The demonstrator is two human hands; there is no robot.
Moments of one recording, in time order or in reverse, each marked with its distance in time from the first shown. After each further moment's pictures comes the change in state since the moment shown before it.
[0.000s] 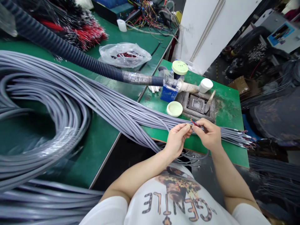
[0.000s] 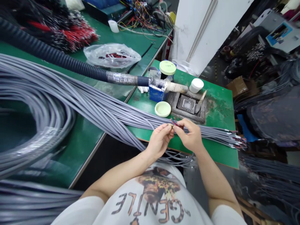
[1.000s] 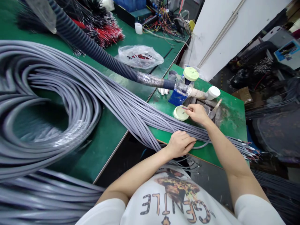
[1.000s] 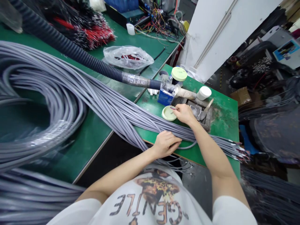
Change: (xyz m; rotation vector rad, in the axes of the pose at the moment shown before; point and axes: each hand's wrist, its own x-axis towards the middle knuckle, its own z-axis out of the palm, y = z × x) left_hand 0.017 -0.004 -0.059 1.495 -0.440 0.789; right_hand 0.121 0.046 0.042 -0.488 -0.368 0.068
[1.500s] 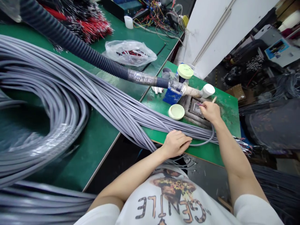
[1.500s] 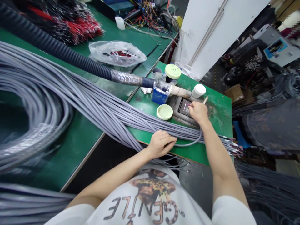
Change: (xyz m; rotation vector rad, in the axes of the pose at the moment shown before) left_hand -0.001 0.000 -0.002 -0.037 0.056 0.056; right_hand -0.017 0.073 -0.031 -0.473 0.147 0.210
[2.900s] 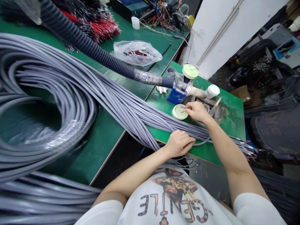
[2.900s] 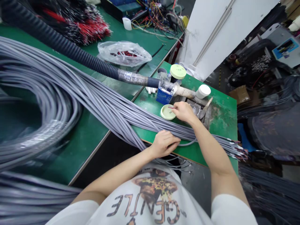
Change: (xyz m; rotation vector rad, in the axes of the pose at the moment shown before) left_hand 0.003 0.001 0.001 0.186 0.085 0.129; right_hand 0.005 -0.083 -0.013 0.306 -0.215 -0.289
